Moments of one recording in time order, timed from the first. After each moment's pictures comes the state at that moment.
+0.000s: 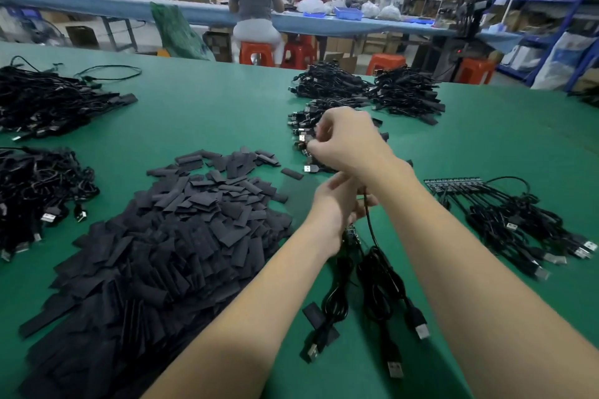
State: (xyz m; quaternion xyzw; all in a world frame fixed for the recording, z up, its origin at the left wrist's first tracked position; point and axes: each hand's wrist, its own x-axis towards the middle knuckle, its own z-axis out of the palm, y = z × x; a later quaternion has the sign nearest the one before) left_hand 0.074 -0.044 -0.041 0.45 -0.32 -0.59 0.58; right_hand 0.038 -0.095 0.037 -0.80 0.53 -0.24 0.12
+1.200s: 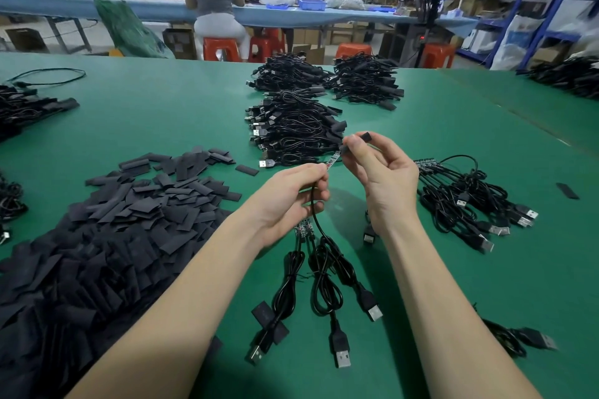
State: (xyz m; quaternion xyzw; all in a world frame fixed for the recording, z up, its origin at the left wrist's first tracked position) left_hand 0.088 -0.048 -0.041 0.38 -0.43 -0.65 0.49; right_hand -0.059 -0.070 -0.033 -0.39 0.31 -0.69 0.53
